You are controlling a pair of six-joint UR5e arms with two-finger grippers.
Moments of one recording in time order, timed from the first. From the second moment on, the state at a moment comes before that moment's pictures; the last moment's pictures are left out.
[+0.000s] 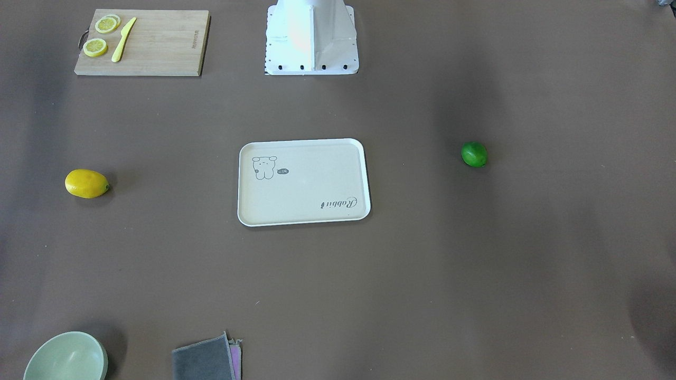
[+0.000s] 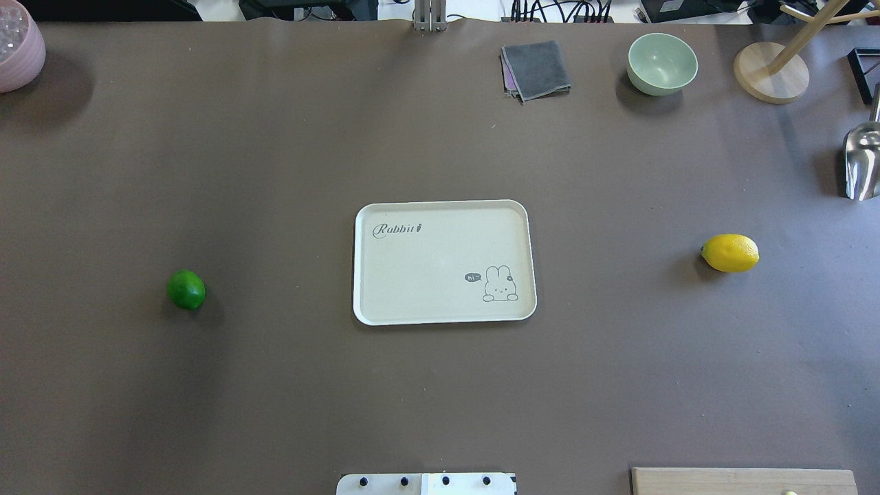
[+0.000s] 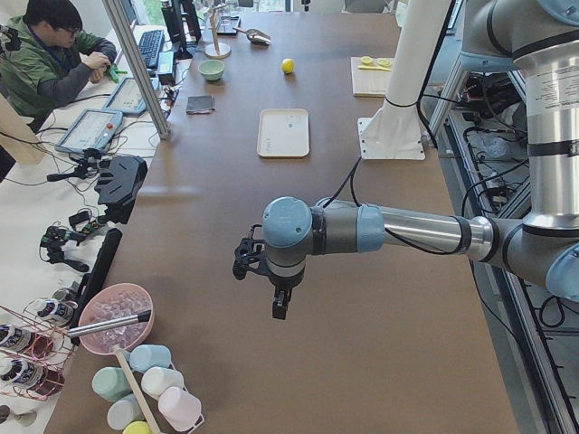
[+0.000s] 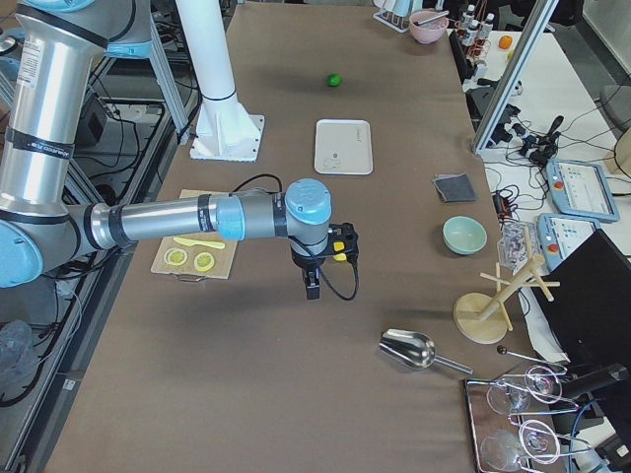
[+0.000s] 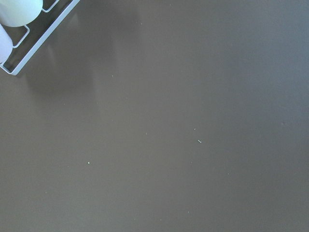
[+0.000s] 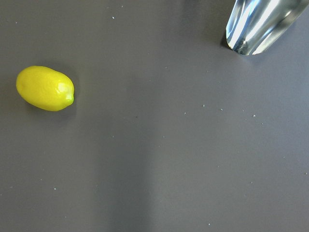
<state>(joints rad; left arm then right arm) -1.68 -1.38 -1.89 -1.39 -2.38 0.26 1.47 -1.86 2.01 -1.62 2.38 -0.05</state>
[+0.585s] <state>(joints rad) -1.68 -1.39 -1.89 -1.39 -2.38 0.25 1.47 -1.85 2.01 -1.60 2.38 -0.04</state>
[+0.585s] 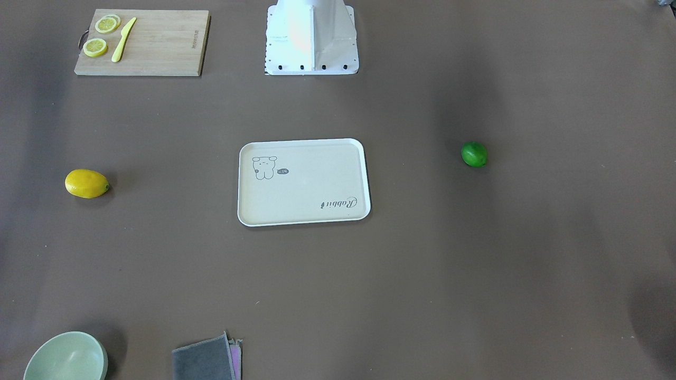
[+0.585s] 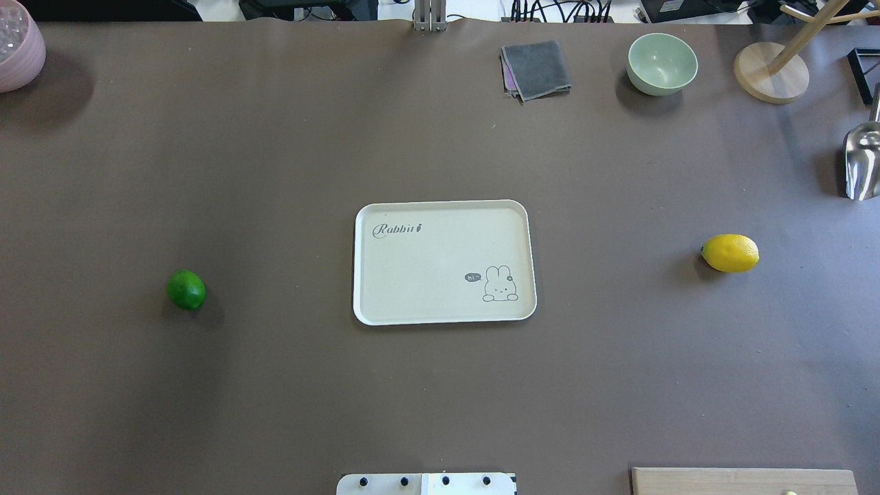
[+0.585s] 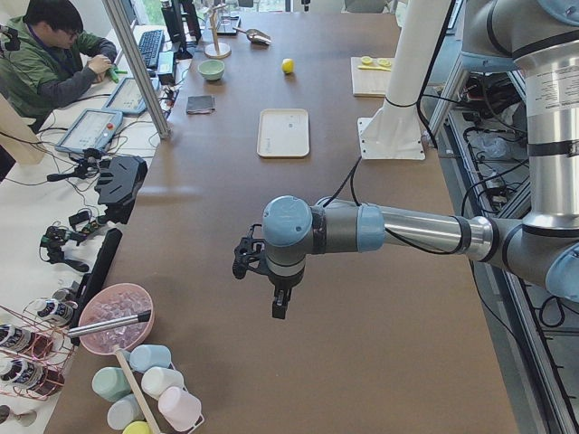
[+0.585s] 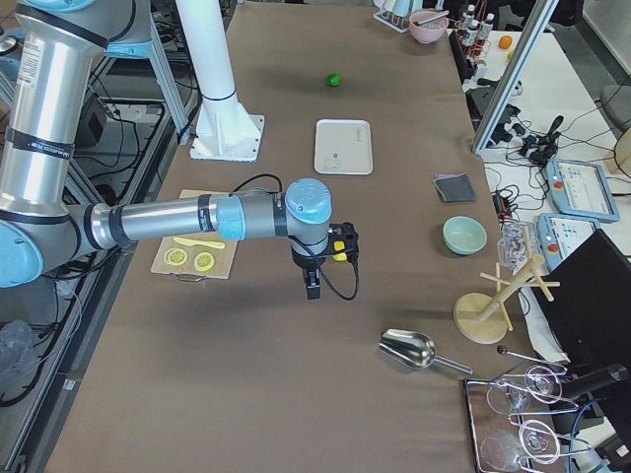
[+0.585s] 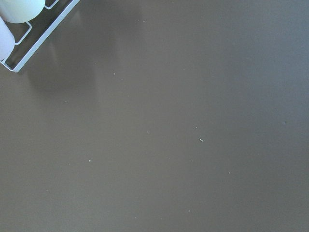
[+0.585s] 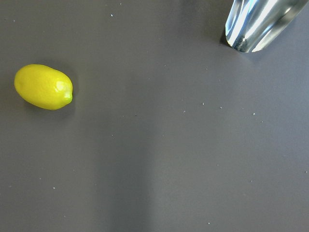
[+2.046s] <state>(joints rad) -1.68 -1.54 -1.84 -1.64 -2.49 0.19 1.44 -1.70 2.01 -1.33 2.29 0.18</state>
